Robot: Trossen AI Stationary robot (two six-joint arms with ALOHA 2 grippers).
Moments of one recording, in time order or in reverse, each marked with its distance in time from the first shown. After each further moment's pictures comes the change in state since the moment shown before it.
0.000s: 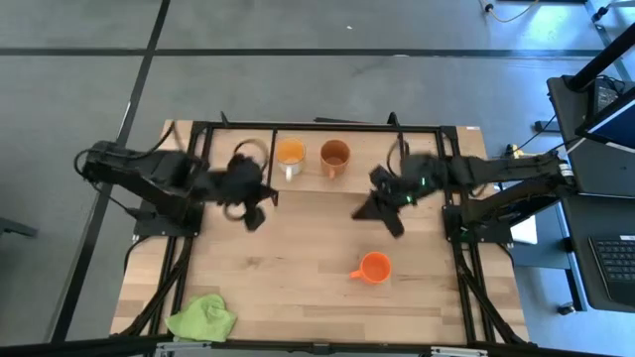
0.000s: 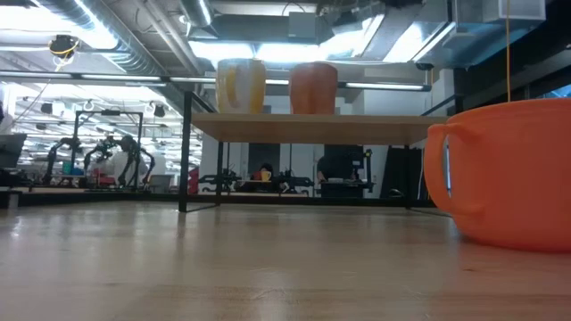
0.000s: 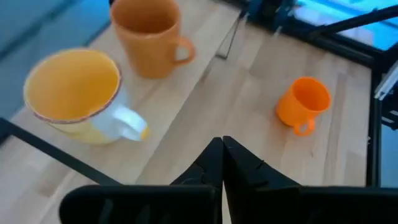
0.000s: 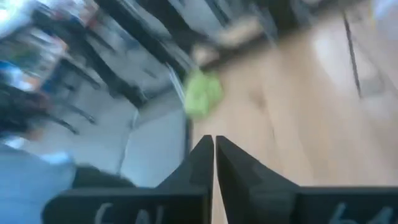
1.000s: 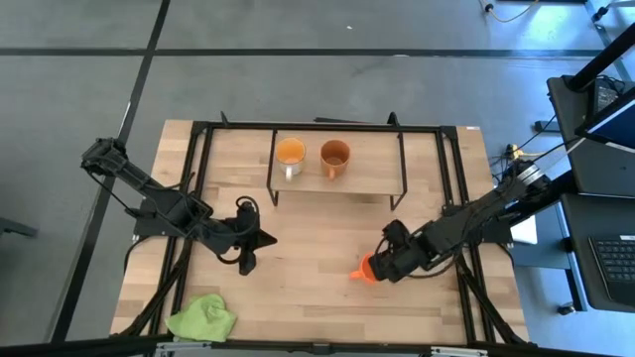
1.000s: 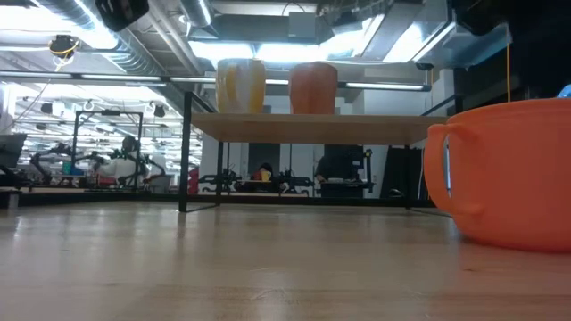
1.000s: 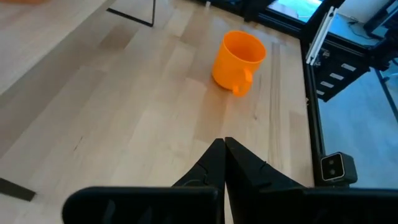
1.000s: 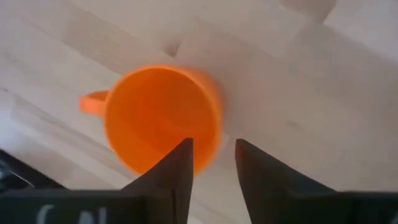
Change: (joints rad) left arm -0.317 -0.115 -0.568 0.576 -0.061 -0.131; right arm 0.496 0.278 -0.004 -0.714 0.414 1.064
